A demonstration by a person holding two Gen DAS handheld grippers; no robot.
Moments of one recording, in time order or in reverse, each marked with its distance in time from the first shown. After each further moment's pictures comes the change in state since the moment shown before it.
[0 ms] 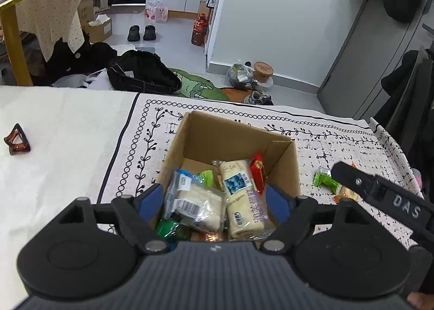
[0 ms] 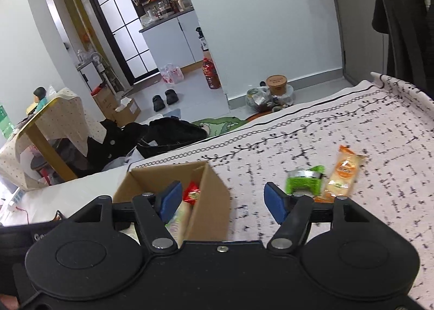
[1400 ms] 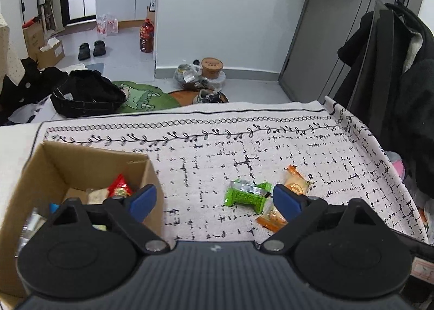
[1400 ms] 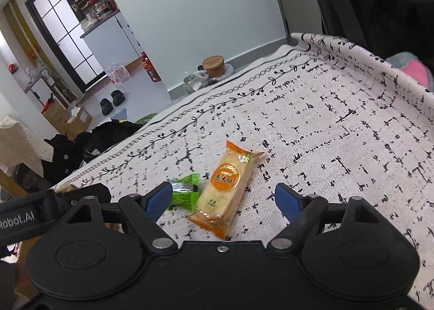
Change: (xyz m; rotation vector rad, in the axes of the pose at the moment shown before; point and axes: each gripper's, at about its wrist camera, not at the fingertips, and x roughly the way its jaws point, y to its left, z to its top) left arm 0.070 -0.157 0.004 0.158 0.001 -0.089; right arm 0.048 -0.141 0.011 0.177 0.081 -0.144
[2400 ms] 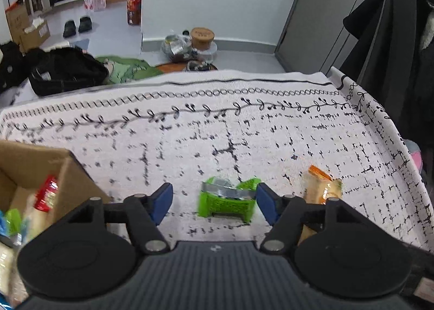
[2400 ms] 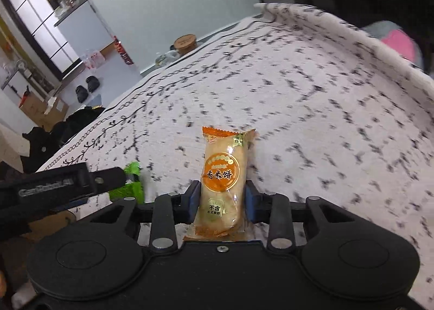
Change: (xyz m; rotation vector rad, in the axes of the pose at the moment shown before) left arm 0.084 -0.027 0.005 -0.008 0.133 -0.025; right arm 0.016 -0.044 0.000 0.045 0.101 -0.100
